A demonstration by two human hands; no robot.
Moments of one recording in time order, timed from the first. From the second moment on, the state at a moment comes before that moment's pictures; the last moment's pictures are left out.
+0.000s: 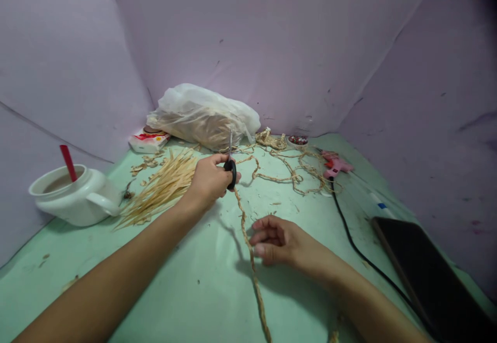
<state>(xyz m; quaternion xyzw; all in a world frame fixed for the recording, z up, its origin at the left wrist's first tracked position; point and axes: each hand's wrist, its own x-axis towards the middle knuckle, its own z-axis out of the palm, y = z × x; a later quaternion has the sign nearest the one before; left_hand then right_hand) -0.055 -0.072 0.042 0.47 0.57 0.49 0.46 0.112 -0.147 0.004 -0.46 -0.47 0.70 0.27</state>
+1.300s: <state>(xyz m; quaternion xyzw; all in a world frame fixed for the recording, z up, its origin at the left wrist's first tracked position) -0.082 -0.045 0.020 0.46 0.42 0.59 0.51 0.106 -0.149 0.002 -0.41 -0.26 0.80 0.35</state>
